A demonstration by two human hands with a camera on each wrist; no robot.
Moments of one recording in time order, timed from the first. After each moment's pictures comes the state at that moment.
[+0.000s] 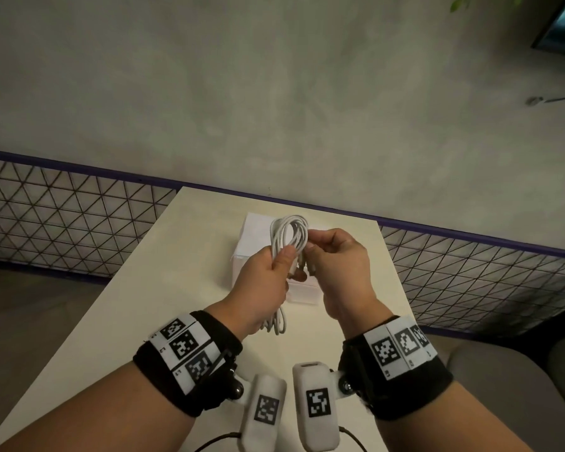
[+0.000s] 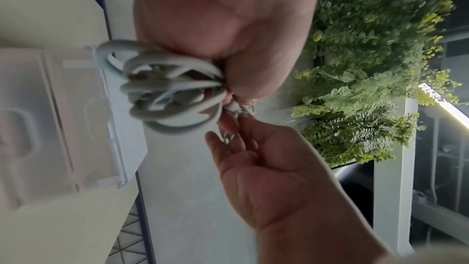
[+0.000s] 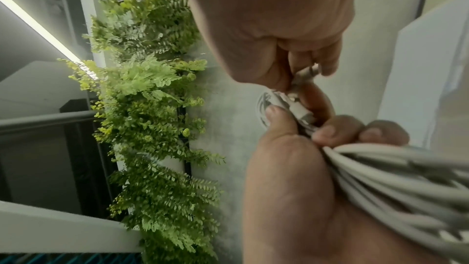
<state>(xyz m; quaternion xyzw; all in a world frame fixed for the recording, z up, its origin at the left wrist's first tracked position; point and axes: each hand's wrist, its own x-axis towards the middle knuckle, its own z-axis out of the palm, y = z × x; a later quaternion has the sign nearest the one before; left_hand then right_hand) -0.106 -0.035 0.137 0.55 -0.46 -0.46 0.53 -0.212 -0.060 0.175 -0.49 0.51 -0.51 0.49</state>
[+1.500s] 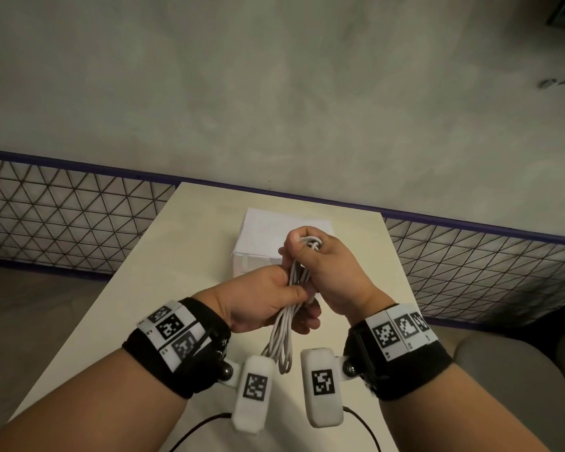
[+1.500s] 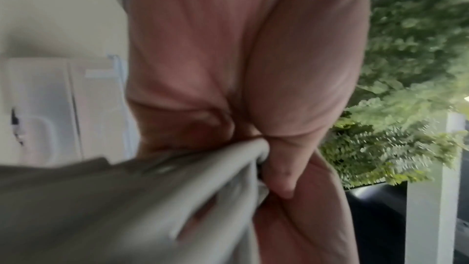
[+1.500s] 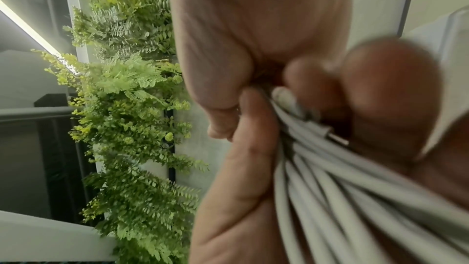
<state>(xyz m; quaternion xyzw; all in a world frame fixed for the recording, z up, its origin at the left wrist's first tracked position) -0.089 -0.034 0.144 0.37 -0.52 -0.69 0.34 -0.218 -0.075 0.167 -0.63 0.38 -0.37 0.56</state>
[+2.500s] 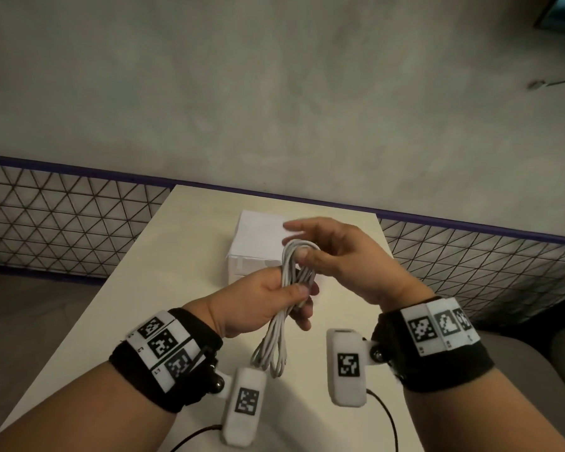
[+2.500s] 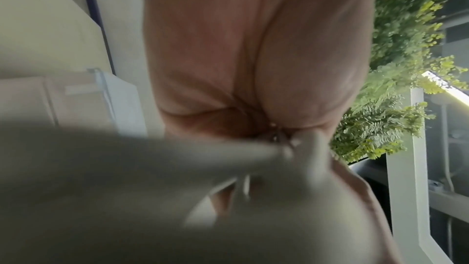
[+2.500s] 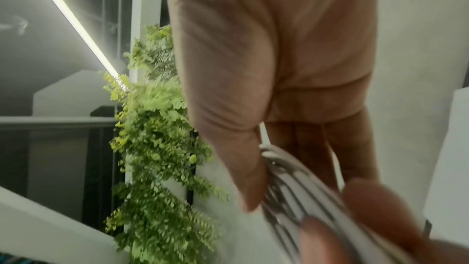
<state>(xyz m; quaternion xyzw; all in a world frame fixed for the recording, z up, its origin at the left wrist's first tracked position) -0.088 -0.031 0.140 0.39 -0.62 -0.58 0.35 -0.253 -0.084 0.192 -0.75 0.35 -0.28 0.49</state>
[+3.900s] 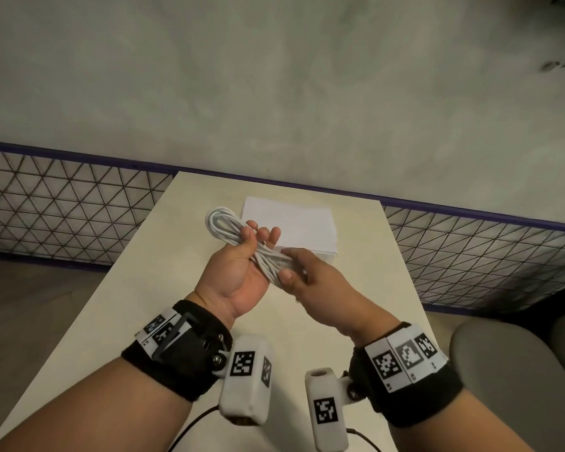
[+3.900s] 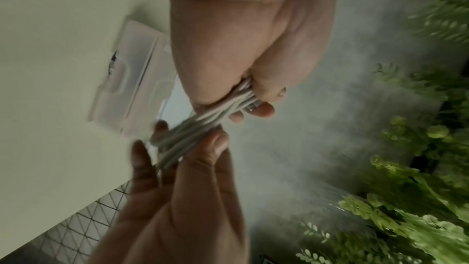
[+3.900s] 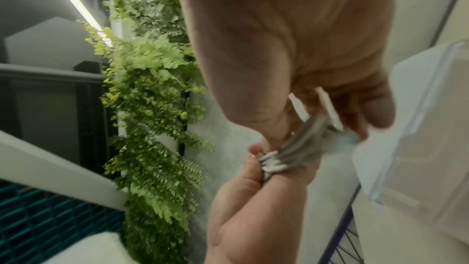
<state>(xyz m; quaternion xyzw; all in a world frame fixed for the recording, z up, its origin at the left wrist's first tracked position) -0.078 -0.053 0.113 0.19 -0.13 -0.70 0.68 -0.224 -0.049 0.141 -0.77 0.47 -0.21 0.38</state>
